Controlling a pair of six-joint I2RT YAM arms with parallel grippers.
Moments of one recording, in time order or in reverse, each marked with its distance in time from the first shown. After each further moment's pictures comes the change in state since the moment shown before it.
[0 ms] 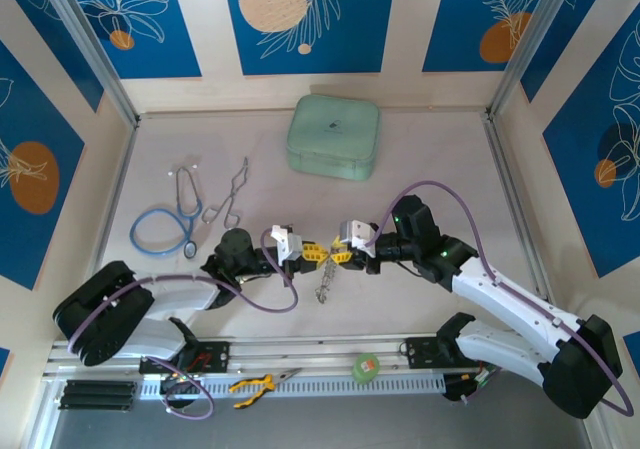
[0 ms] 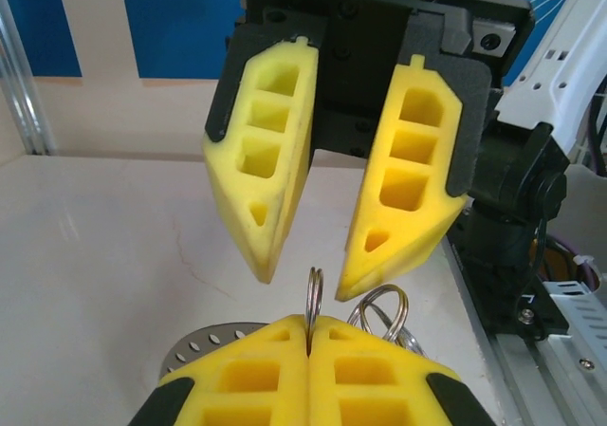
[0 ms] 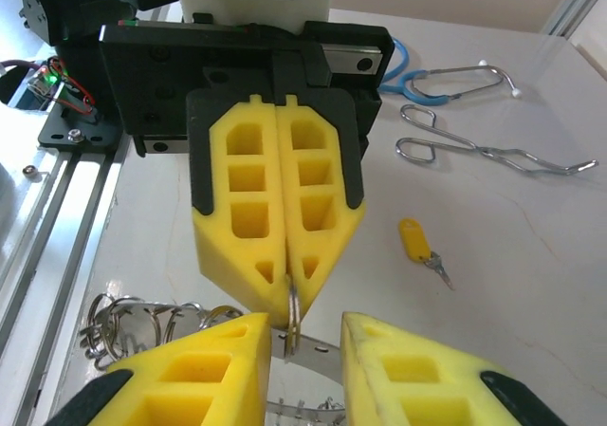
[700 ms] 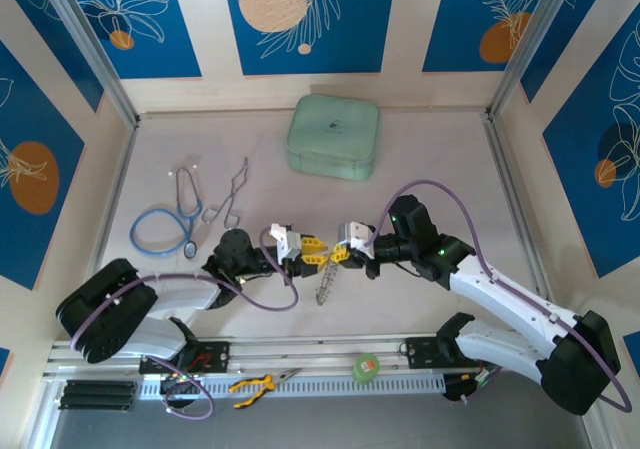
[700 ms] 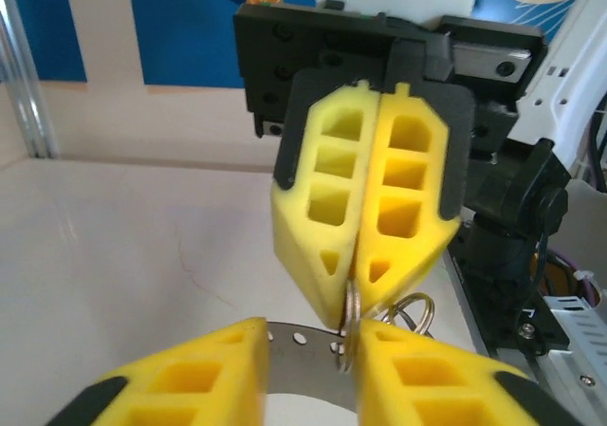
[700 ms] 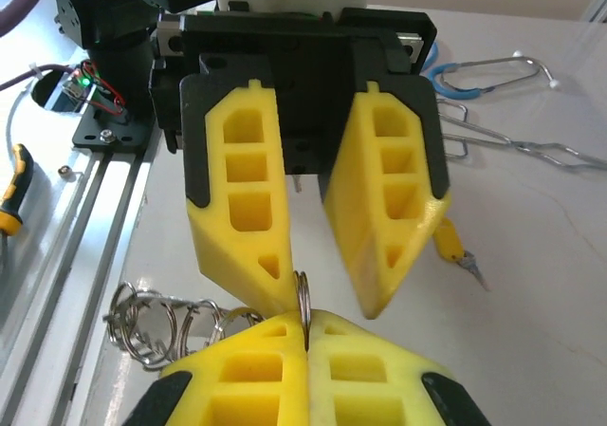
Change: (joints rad) left arm 0.002 0.008 -0.004 0.028 -0.018 -0.032; right arm 0.002 0.028 0.018 -0.045 -0.047 0.008
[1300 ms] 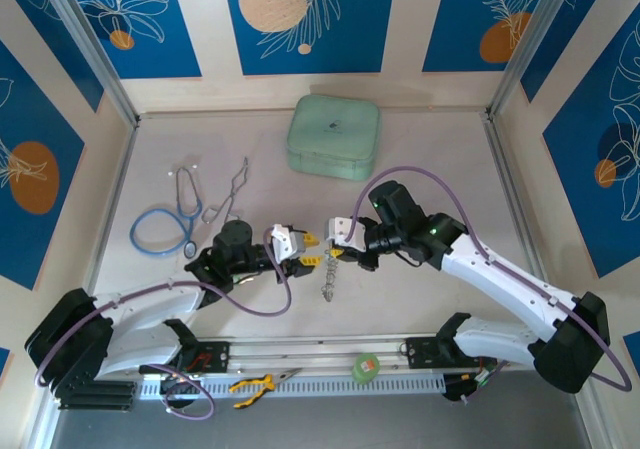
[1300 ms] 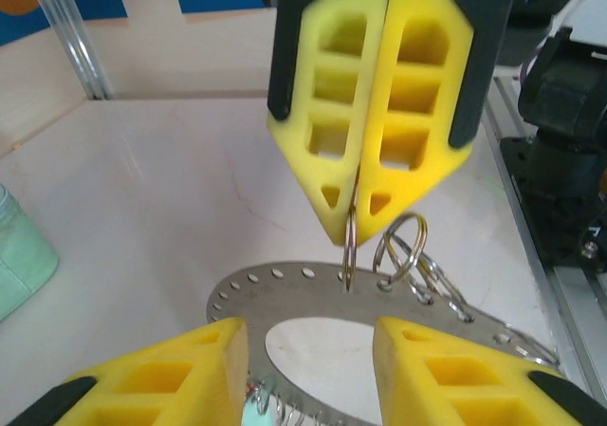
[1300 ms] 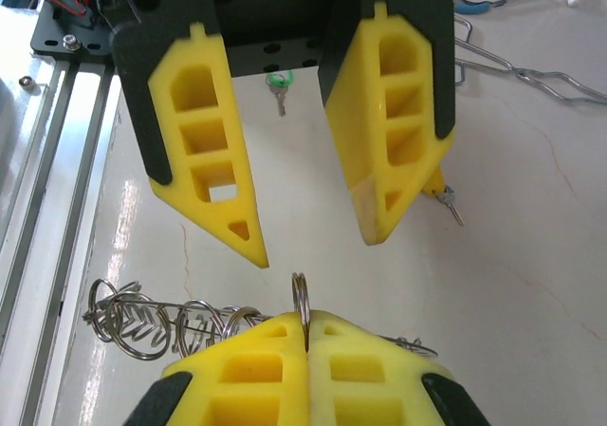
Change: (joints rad) left arm -0.001 -0.228 0.090 -0.559 -0.122 0.254; right arm 0.080 0.124 0.270 -0.366 0.219 -0.151
